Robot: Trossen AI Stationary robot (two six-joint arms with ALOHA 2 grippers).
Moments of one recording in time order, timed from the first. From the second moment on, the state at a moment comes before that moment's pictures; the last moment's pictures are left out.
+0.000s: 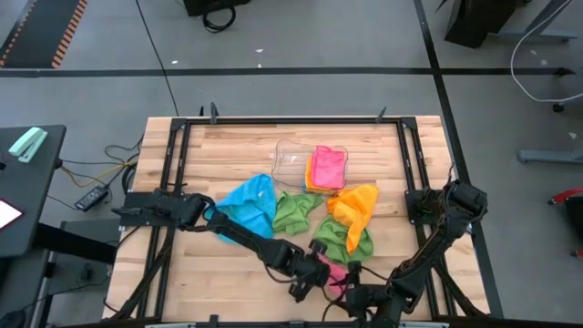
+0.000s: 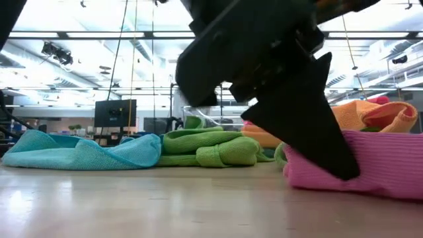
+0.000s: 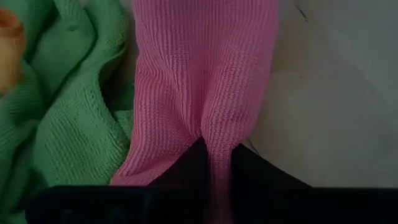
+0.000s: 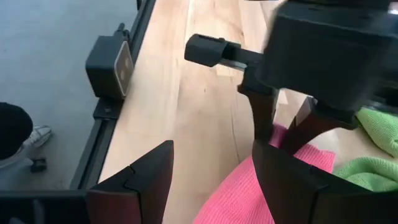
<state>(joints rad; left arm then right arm) -0.43 2.34 1.80 -0.39 -0.17 0.13 0.96 1.89 1.10 -0.13 0.79 0.58</state>
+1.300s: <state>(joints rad) -0.39 2.27 1.80 -0.40 -0.03 -0.23 0.92 1.90 1.05 -0.33 0.77 0.72</state>
